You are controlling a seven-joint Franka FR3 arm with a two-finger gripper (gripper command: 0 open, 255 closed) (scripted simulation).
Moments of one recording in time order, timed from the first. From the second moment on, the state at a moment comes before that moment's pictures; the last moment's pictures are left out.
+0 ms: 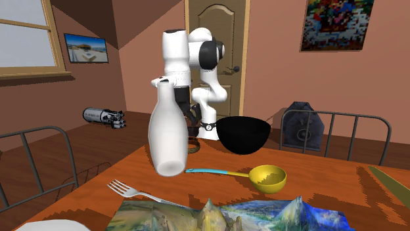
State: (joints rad) arm -0.10 0.24 -0.08 -1.65 0.06 1.90 0.06
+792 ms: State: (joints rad) arm -0.10 0.27 -0.08 -1.71 0.06 1.99 0.06
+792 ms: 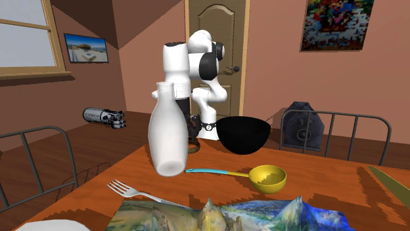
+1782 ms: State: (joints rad) arm -0.10 0.26 -0.08 -1.69 0.06 1.96 0.06
